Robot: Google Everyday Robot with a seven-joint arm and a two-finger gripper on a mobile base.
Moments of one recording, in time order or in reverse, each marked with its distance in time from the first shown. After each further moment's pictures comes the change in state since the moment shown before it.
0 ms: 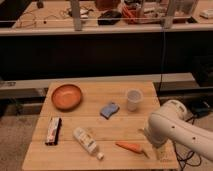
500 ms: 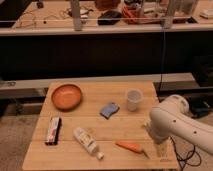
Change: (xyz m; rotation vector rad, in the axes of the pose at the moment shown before) arm 0.019 -0.006 -0.009 -0.019 0.010 0.104
